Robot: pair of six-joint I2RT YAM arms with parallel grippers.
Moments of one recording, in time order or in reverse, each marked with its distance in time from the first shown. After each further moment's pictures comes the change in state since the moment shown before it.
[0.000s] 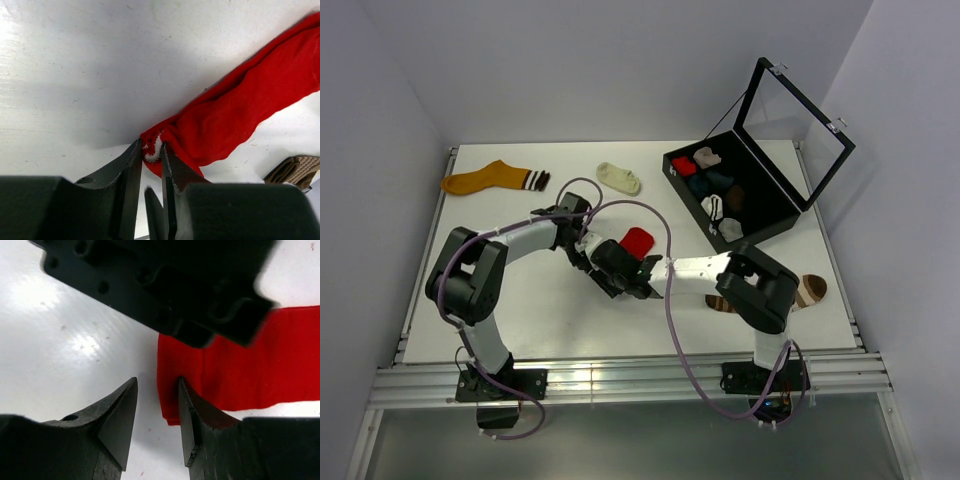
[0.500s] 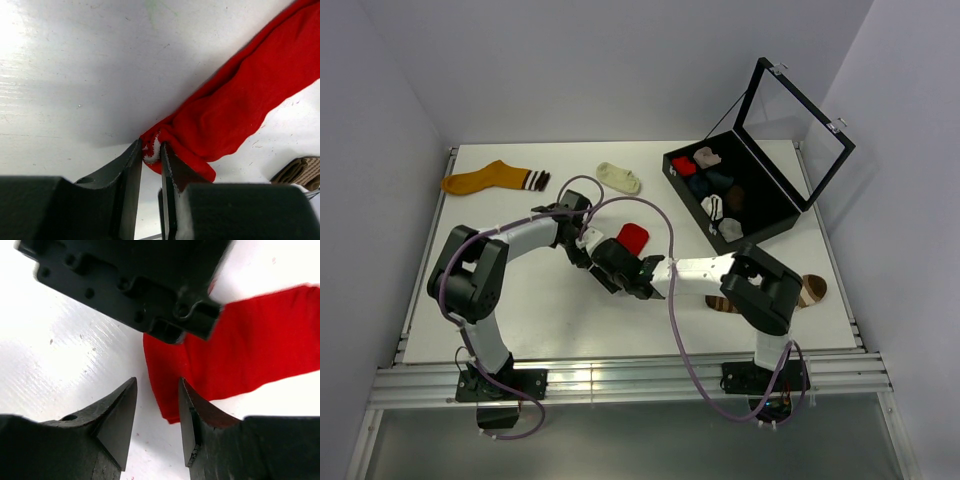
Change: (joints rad) left arm 0.000 0.018 0.032 -0.029 -0.011 0.037; right arm 0.010 0.006 -0.009 0.048 0.087 -0.015
